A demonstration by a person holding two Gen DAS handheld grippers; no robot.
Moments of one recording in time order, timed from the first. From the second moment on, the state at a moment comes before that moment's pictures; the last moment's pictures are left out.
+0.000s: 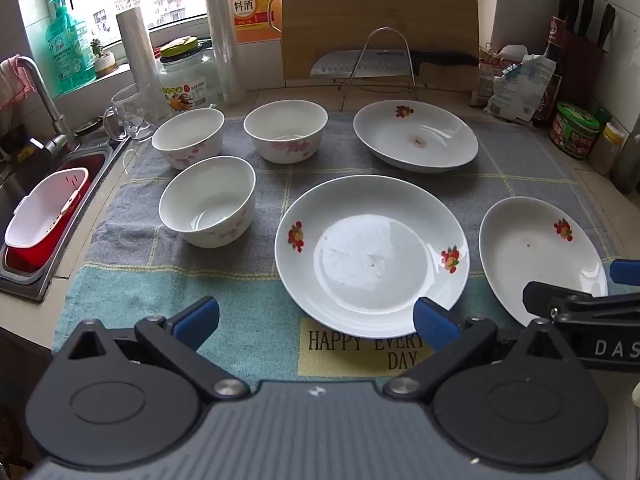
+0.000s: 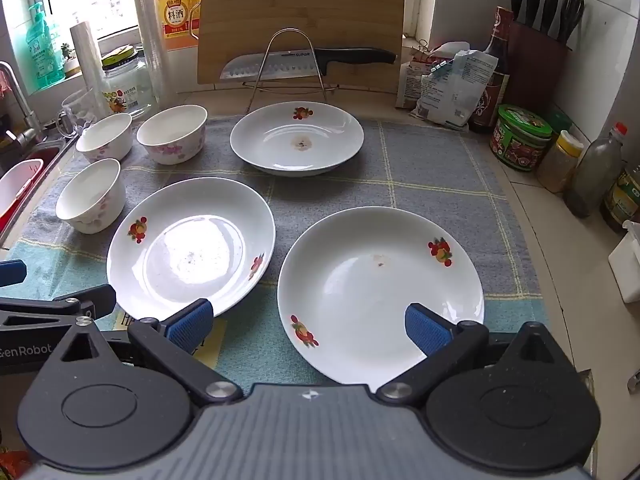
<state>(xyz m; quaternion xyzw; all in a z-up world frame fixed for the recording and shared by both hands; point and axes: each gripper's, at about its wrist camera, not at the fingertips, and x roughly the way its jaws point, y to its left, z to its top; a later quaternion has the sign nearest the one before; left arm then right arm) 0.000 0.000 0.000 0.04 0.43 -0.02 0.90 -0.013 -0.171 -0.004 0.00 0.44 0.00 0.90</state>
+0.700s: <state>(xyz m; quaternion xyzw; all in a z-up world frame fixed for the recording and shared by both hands) -0.004 -0.001 0.001 0.03 0.43 -0.01 0.90 -0.016 -0.172 -0.002 0.01 0.44 0.01 0.90</state>
